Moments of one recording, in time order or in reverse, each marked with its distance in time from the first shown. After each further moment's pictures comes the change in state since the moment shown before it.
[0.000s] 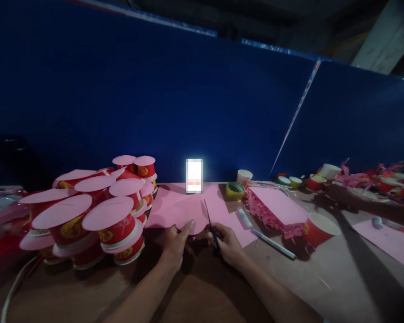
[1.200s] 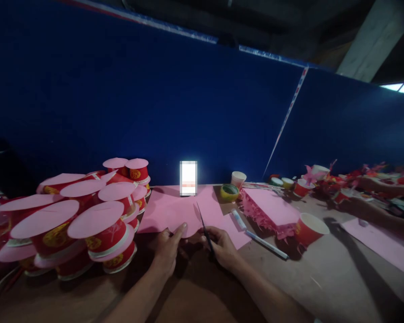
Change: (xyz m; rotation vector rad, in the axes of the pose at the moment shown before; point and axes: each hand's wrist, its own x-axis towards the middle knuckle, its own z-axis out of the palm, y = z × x) left_hand 0.000 0.001 0.000 -0.033 0.011 -0.058; right_hand 0.001 0.002 -0.001 0.020 -0.005 -0.004
